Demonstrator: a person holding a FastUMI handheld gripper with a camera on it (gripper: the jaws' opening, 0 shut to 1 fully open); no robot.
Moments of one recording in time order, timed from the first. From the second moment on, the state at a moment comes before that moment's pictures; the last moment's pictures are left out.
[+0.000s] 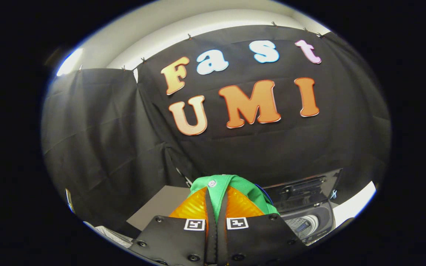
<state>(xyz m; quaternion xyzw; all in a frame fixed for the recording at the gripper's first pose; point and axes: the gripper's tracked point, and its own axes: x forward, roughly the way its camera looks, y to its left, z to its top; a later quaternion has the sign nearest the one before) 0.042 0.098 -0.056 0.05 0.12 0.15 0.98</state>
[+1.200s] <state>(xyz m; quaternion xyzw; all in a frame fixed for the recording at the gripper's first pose) 0.096 -0.164 -0.152 0.06 0.18 0.05 0.98</state>
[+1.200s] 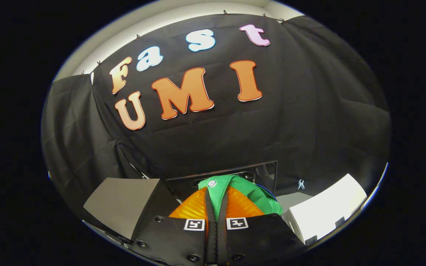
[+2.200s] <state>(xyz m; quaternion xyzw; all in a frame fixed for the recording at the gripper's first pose) 0.148 -0.185 -0.385 0.04 0.32 0.06 0.94</state>
